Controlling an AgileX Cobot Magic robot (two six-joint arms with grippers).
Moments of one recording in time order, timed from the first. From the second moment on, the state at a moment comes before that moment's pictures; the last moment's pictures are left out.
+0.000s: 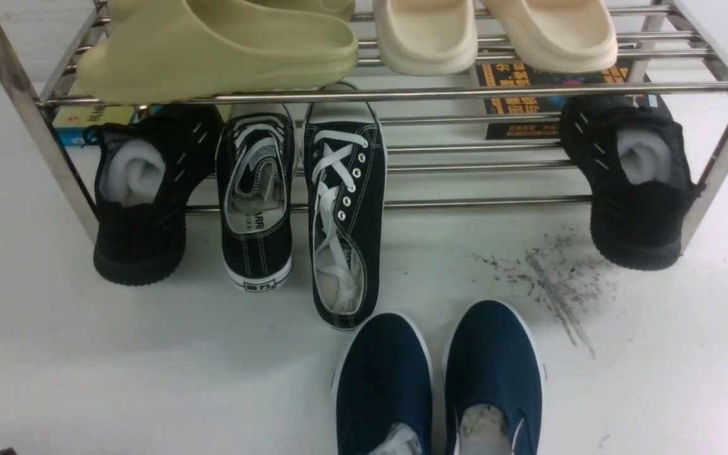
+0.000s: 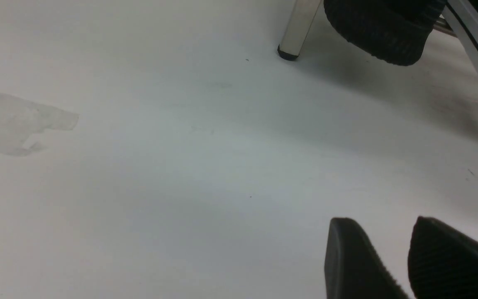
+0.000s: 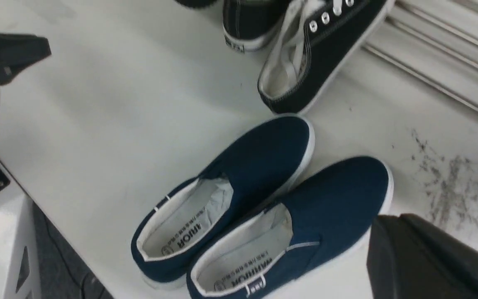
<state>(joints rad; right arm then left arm) 1.19 0.69 -1.00 -0.34 1.00 0.48 -0.05 -0.01 0.01 0.14 0.43 -0.43</state>
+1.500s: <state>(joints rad) 1.18 0.43 -0.42 -0.29 0.33 0.43 -0.05 -0.01 0.01 0.14 0.43 -0.43</state>
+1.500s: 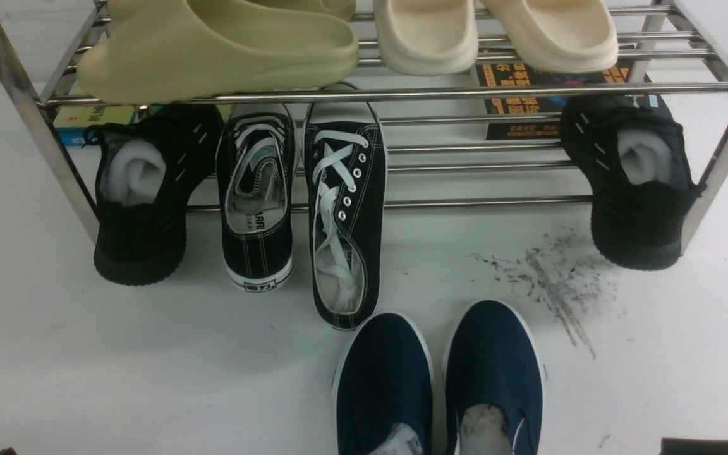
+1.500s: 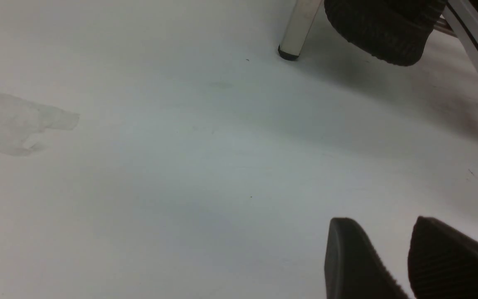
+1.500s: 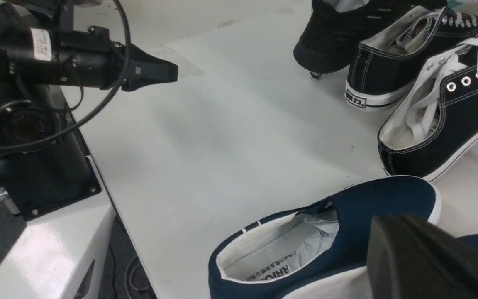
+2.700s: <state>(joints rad) 0.00 -0.01 0.02 0.04 0.35 0.03 -0.05 -0.01 0.01 0.14 0.43 -0.43</state>
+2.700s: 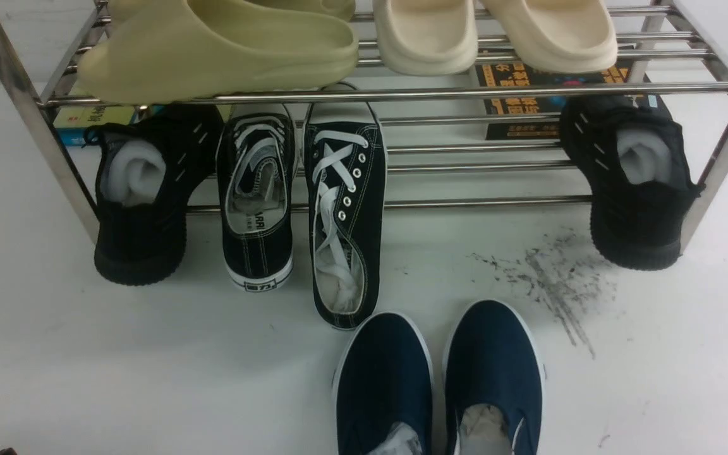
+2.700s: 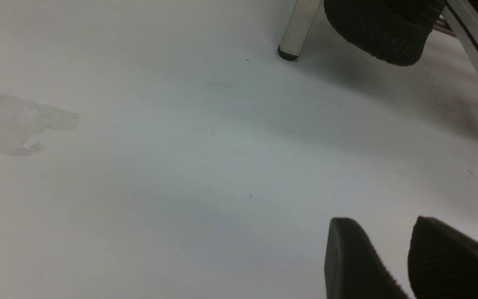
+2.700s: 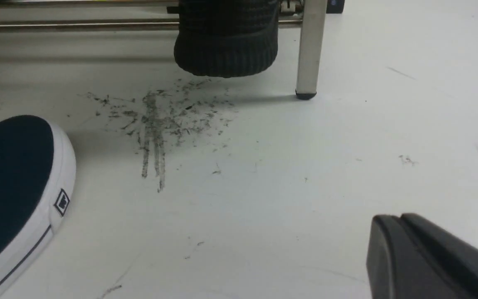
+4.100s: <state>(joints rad) -0.03 -0.01 0.01 0.07 0.39 -0.02 -0.05 -0.01 0.01 0.14 0.43 -0.43</state>
